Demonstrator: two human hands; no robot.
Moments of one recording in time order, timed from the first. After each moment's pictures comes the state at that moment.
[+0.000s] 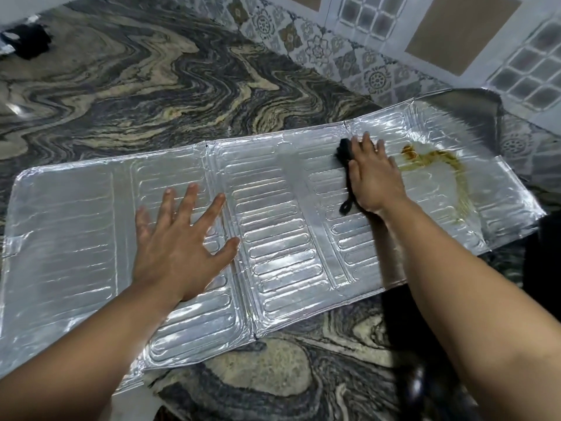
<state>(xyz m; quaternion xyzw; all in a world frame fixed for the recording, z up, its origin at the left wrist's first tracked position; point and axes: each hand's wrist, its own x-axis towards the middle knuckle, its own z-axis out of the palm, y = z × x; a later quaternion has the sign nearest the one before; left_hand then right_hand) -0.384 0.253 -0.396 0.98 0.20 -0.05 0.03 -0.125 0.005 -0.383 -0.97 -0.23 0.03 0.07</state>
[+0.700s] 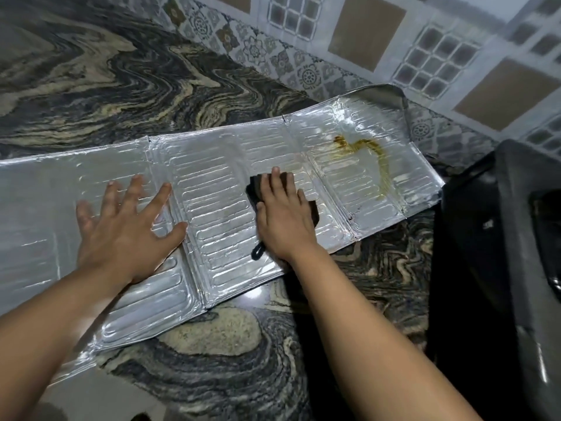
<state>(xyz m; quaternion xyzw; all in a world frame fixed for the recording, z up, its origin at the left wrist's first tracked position) -0.383 0.253 -0.399 0.98 0.21 -0.06 0.03 -0.268 0.018 -0.386 -0.96 -0.25 0.06 0.10</state>
